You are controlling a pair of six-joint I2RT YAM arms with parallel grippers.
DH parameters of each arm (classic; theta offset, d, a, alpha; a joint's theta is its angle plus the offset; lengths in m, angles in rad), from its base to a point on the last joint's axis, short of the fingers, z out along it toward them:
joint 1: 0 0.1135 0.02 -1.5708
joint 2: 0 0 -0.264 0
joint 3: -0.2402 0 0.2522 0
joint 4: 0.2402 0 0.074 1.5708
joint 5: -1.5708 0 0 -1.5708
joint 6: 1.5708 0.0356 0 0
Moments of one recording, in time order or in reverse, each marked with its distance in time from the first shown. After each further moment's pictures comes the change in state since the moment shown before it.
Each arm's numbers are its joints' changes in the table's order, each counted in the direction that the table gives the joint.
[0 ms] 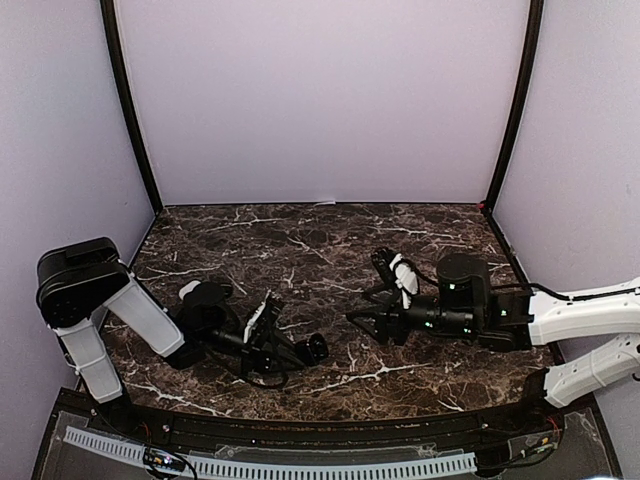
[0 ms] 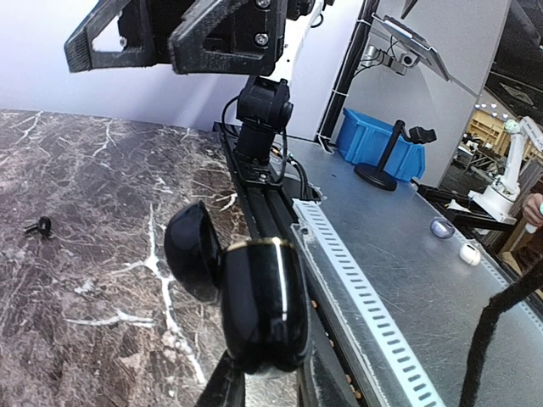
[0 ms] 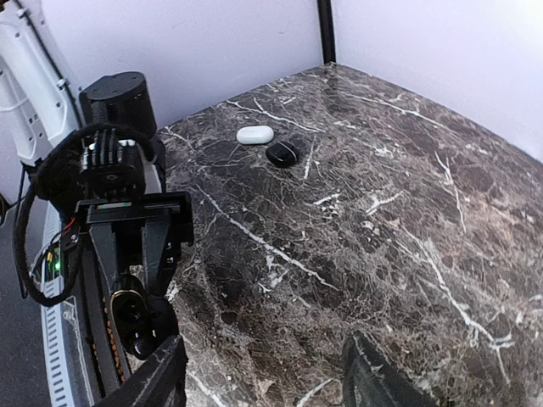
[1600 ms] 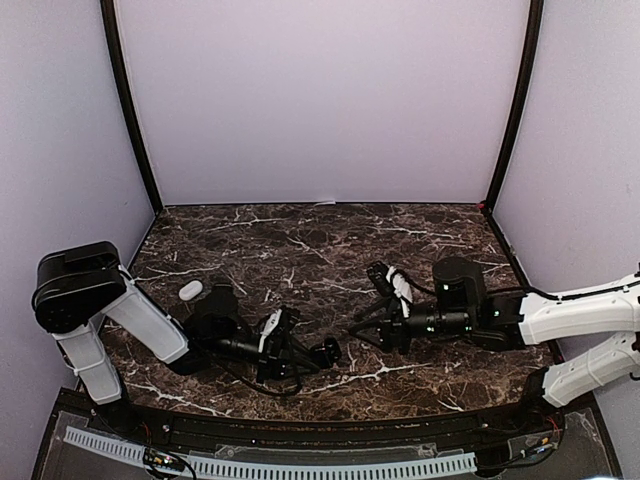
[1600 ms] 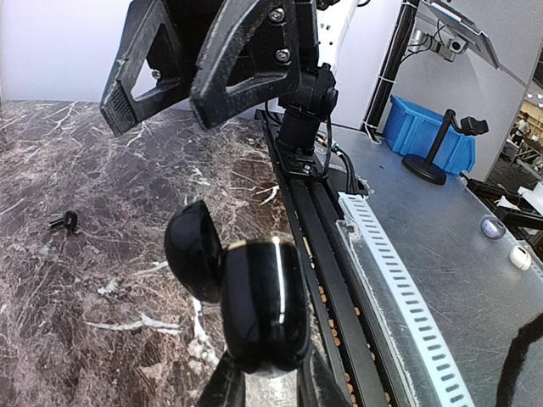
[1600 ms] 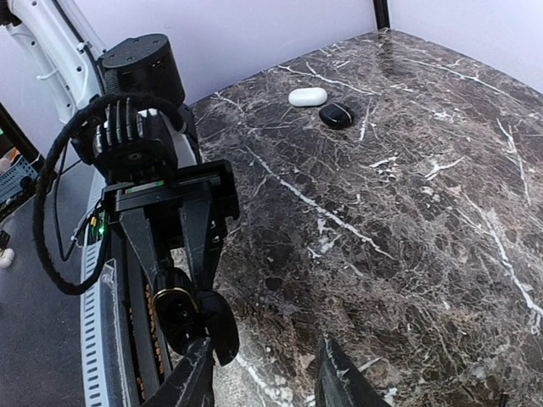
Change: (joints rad) left arm -0.113 -0.019 -0.025 0.098 0.249 0.071; right arm -0.070 0.051 0.045 -0.033 0.241 0.034
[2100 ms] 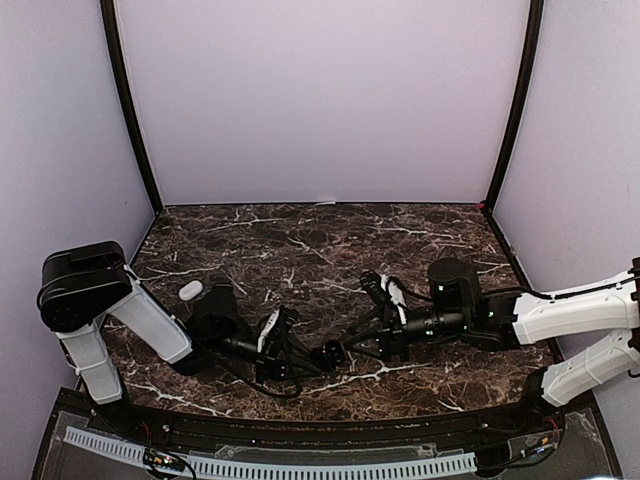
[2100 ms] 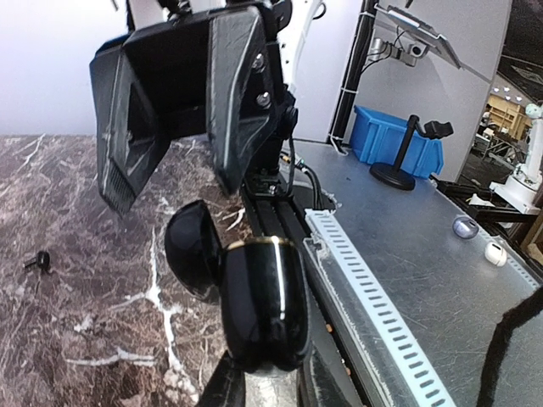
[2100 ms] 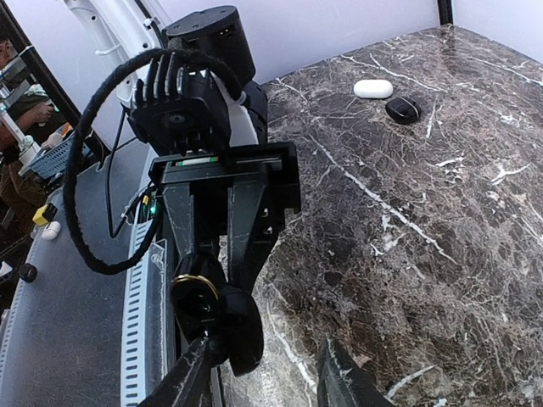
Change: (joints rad) left arm -0.006 0.030 -0.017 -0.093 -0.097 -0.019; right arm 0.000 0.043 -0.004 -0.033 0.189 -0.005
